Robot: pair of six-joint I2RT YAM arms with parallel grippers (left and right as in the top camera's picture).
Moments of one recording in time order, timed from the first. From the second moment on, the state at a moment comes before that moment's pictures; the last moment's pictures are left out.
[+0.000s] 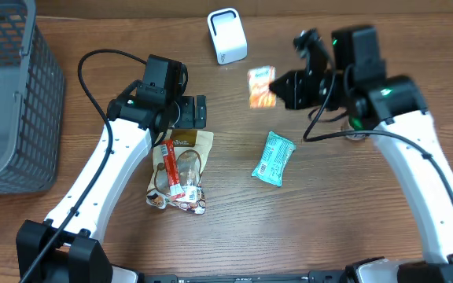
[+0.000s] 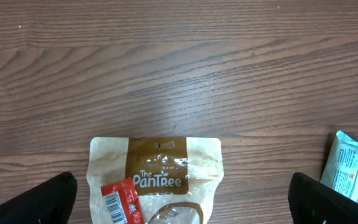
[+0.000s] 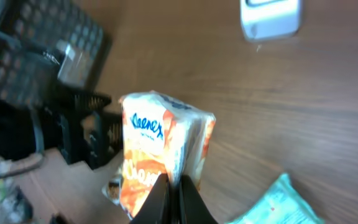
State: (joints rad) left arm -0.30 1.60 1.30 -0.74 -0.01 -0.26; right arm 0.26 1.54 1.63 -0.92 -0.50 0.21
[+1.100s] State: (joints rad) left arm -0.30 1.60 1.30 -0.74 -0.01 -0.26; right arm 0.42 2.26 2.12 -0.61 0.17 -0.22
